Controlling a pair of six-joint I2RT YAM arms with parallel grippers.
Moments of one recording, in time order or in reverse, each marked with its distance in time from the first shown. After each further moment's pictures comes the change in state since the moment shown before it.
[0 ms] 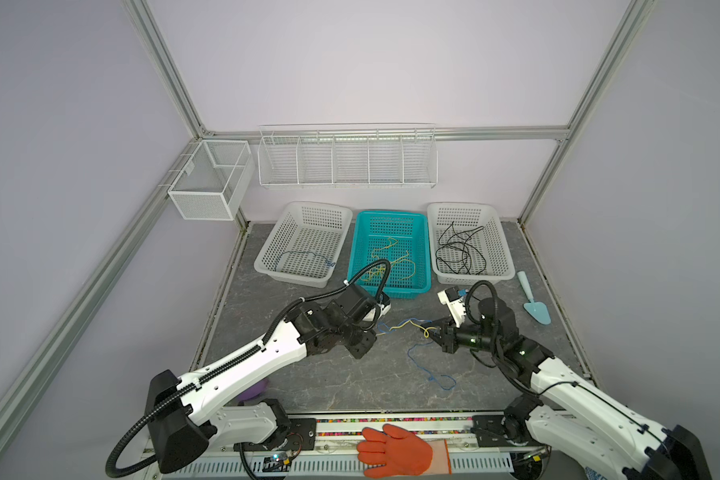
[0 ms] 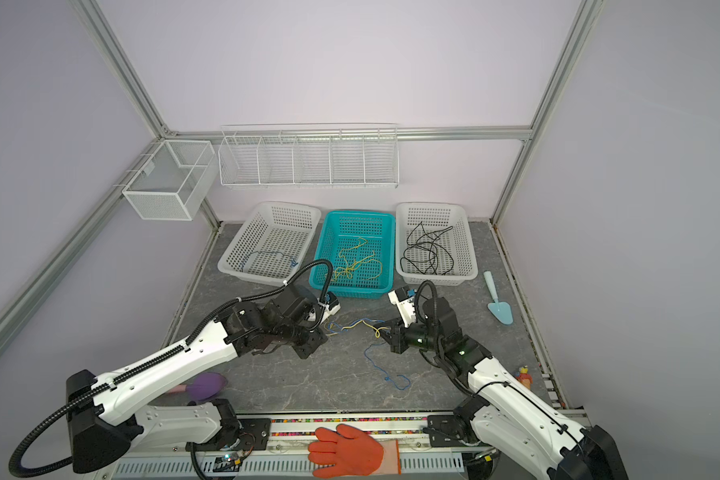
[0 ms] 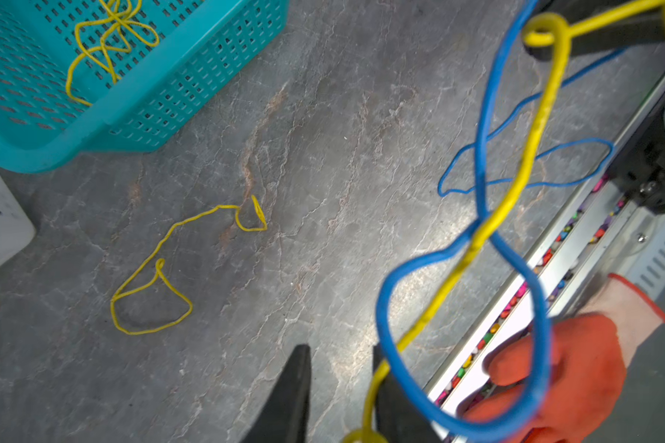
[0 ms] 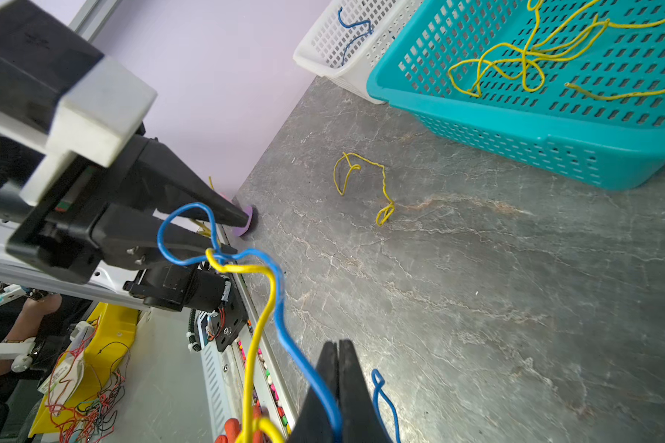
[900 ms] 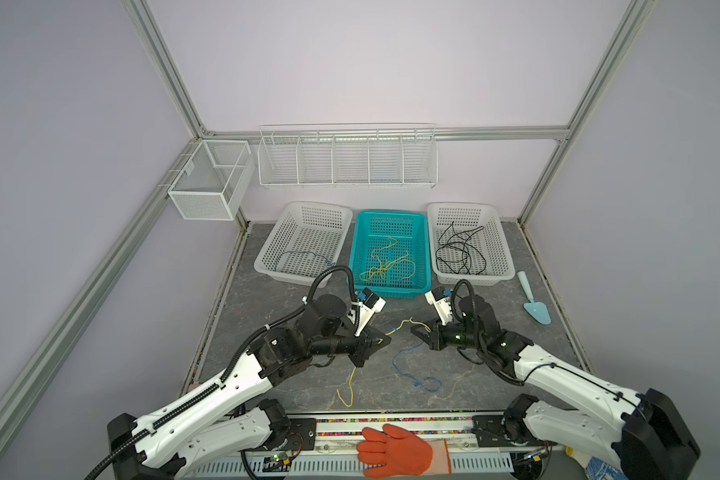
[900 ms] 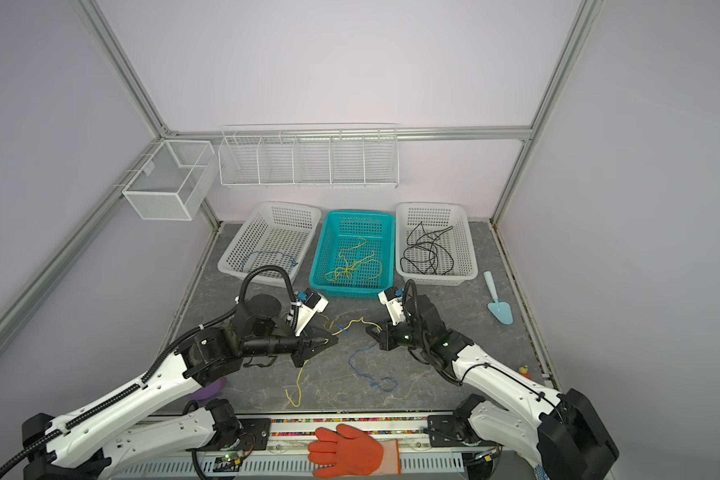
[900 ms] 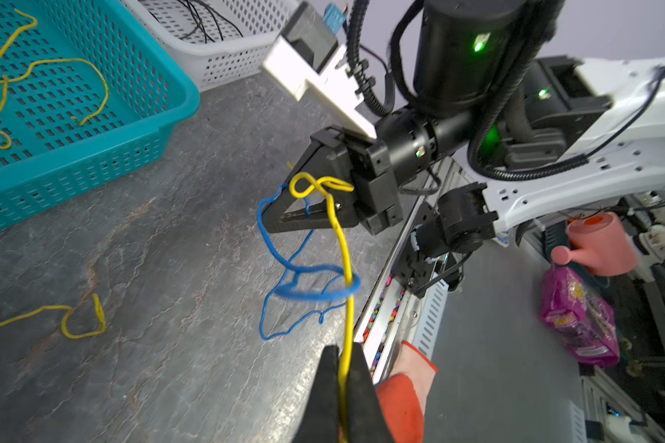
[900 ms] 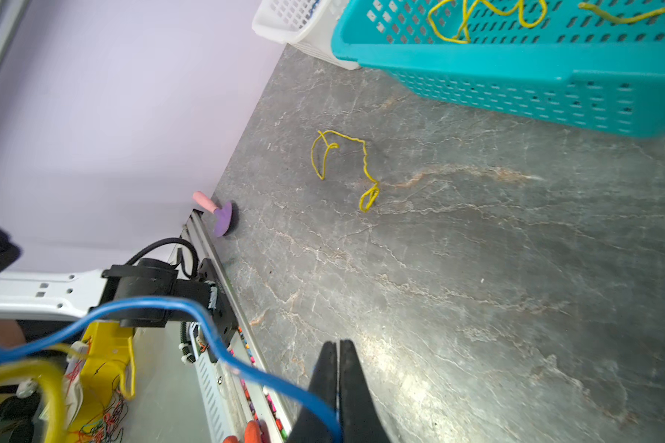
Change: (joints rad) left arm 0.010 -0.324 -0.229 0.443 0.333 -0.328; right arm 0.077 0.198 0.030 0.058 0.111 0.101
